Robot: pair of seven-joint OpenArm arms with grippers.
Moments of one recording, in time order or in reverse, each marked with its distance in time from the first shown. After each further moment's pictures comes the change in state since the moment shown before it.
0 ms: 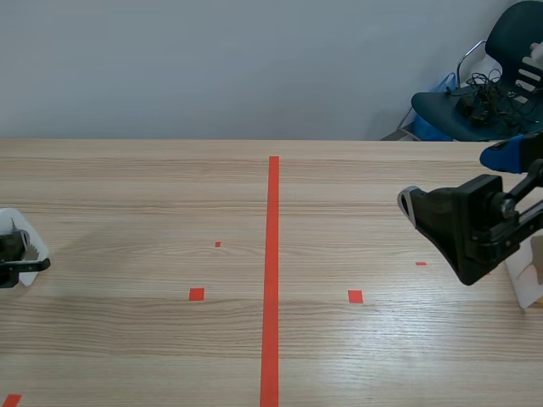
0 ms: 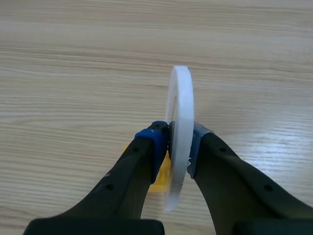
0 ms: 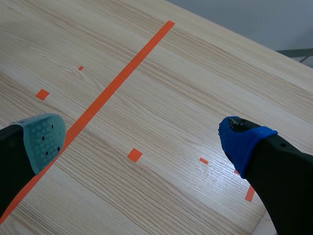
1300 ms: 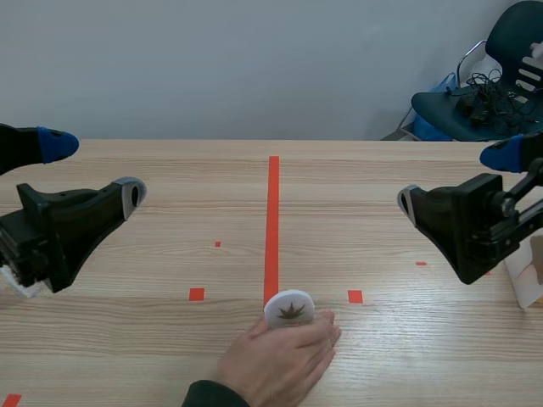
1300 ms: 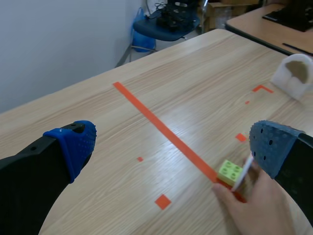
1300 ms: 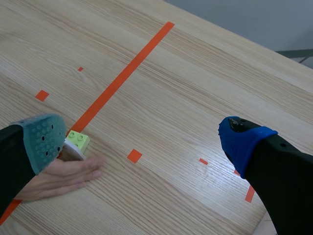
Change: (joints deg) left arm 26.5 -6.6 -5.2 56.3 -6.9 -19.7 14.6; right arm 0.0 0.0 0.0 0.0 0.0 -0.2 0.2
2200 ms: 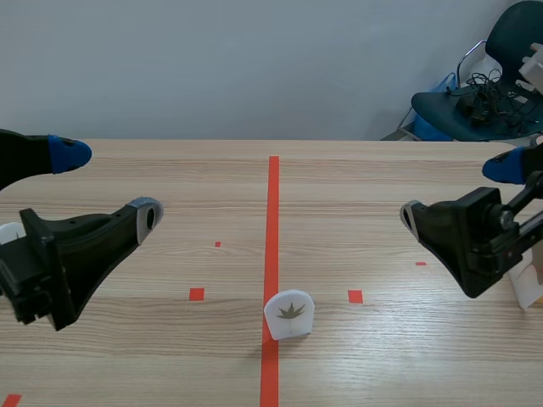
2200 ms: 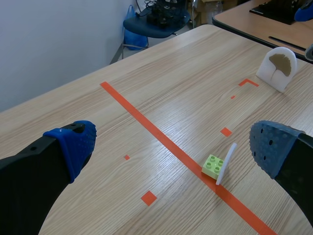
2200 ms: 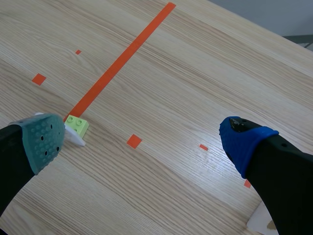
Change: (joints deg) left arm 4.6 0.9 0.0 5.1 3.1 0.4 0.0; right arm 0.0 0.0 0.0 0.5 0.0 0.2 -4.3
